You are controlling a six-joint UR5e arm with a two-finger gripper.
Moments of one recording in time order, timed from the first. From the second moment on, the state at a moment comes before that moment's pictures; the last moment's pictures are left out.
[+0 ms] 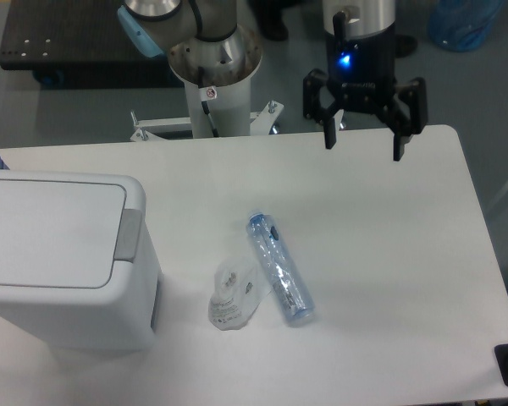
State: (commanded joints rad) arm 2.56 -1.67 -1.45 -1.15 1.47 0.83
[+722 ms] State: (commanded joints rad) arm 2.38 -1.72 -1.45 -1.08 1.42 0.31
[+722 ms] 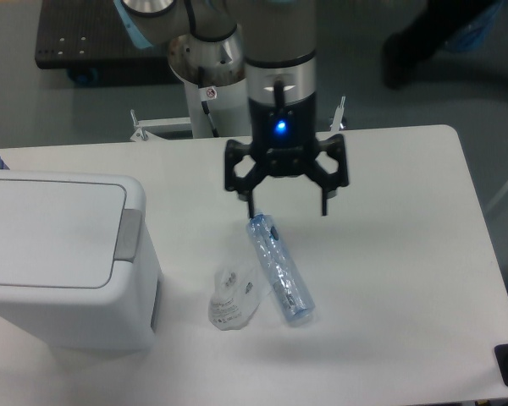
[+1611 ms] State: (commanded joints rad) arm 2.27 -1.75 -1.47 -1.08 1.36 0.23
